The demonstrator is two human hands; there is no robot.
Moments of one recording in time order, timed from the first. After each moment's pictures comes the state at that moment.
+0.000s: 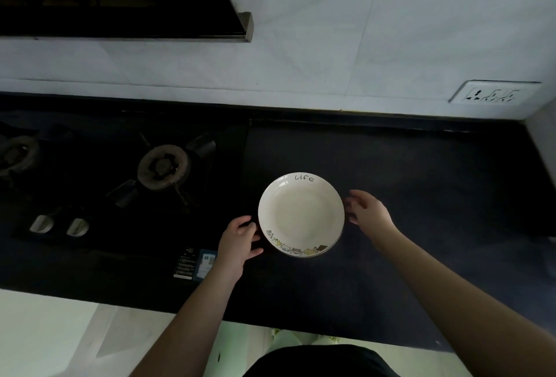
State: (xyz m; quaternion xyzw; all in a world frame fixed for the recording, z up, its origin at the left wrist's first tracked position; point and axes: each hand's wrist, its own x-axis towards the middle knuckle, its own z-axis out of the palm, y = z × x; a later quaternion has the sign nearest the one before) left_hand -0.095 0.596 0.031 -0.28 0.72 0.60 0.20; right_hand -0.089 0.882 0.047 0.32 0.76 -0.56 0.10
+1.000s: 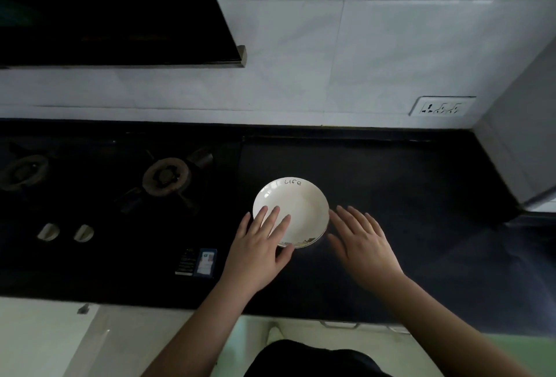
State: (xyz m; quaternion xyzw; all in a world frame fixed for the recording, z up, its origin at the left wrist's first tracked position) left_hand -0.022 0.613 0.119 0.29 0.96 0.05 0.01; right_hand 0.034 0.844 0.128 0.01 1.00 -0.06 0.04
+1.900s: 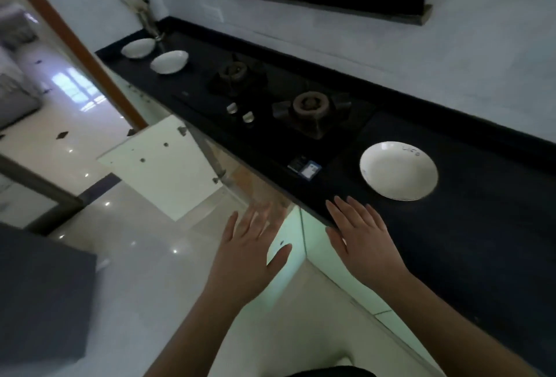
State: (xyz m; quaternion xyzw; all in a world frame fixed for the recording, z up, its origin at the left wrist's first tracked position) left_hand 0.274 0.536 0.187 -0.08 1.00 0.03 0.03; right_hand 0.153 0.742 0.159 -0.34 0.93 -0.13 0.06
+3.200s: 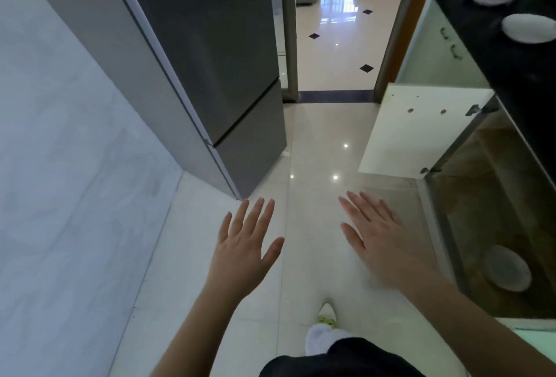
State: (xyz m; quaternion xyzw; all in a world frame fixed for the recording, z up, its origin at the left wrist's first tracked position) left_hand 0.737 0.290 0.148 -0.54 0.83 0.09 0.00; right_hand 0.470 0.327 0.147 -0.72 0.69 -0.04 0.09
